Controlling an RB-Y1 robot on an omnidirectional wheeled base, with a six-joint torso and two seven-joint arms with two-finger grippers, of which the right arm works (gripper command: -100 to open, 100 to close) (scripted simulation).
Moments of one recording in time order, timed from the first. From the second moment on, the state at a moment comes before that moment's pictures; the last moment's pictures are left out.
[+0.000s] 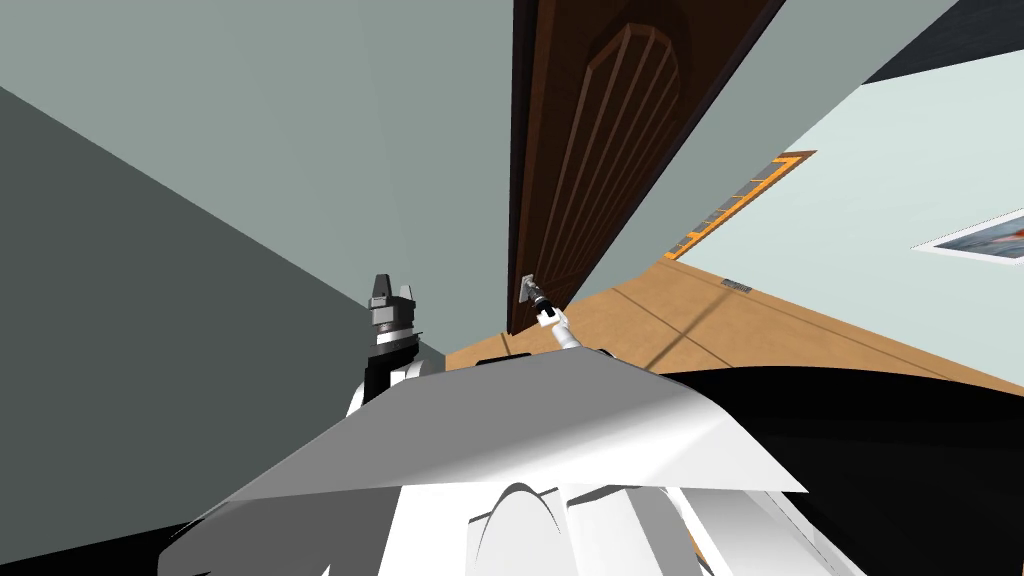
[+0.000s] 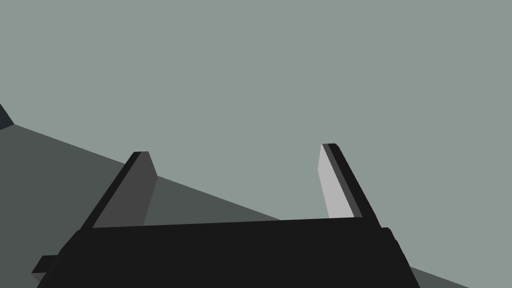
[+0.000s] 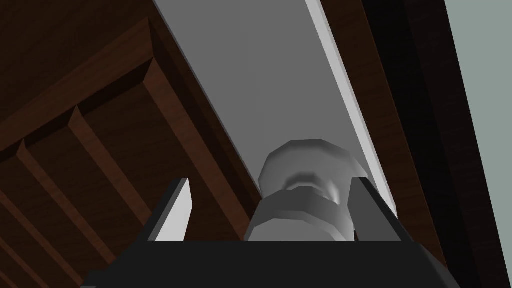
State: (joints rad) arm -0.23 -0.12 -0.01 -0.98 0.16 -0.24 0.83
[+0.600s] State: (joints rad) arm -0.22 -0.12 0.00 -1.00 0.01 -0.16 0.81
